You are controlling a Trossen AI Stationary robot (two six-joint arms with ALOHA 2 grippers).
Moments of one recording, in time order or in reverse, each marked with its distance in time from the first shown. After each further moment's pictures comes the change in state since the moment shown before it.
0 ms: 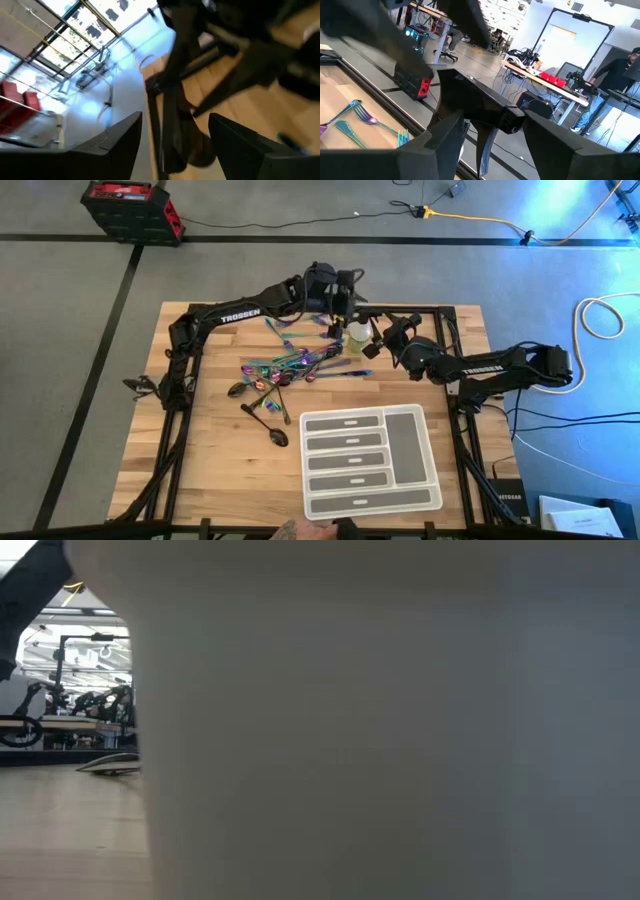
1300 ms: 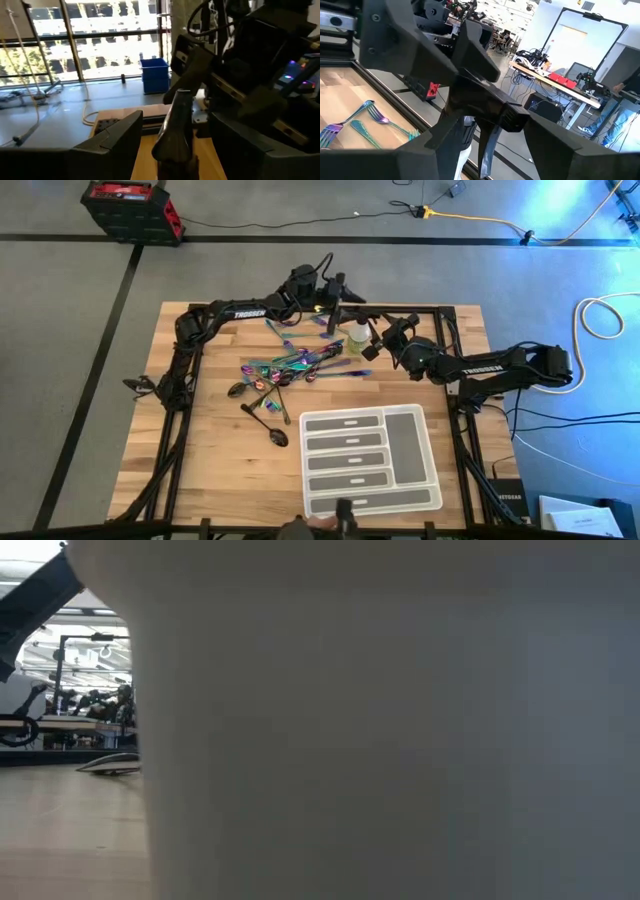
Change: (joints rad) left arm 0.127 0.093 -0.298 0.765 0.455 -0.644; right arm 0.000 0.000 0.000 -0.009 -0.044 0.025
